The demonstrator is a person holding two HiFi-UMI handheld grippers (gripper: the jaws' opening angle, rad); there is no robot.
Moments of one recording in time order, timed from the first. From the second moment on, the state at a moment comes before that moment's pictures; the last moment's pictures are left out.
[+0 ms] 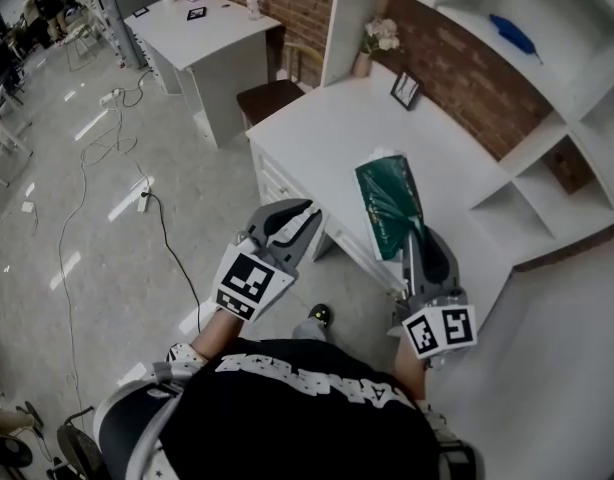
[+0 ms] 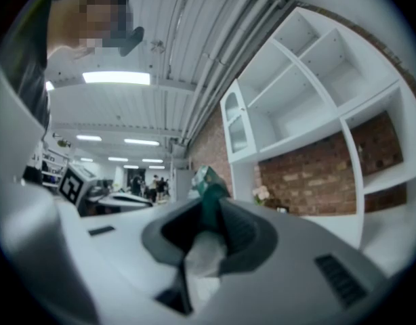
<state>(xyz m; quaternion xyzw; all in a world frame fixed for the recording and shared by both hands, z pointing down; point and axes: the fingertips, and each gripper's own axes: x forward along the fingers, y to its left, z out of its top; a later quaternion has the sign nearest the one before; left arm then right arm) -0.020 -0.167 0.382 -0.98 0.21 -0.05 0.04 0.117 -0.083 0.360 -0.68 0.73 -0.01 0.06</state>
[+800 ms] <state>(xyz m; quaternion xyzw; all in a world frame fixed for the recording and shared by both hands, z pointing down) 0.107 -0.175 0.375 -0.98 0.16 -0.07 0.07 0.212 -0.122 0.342 -0.67 0.73 0.01 0.07</state>
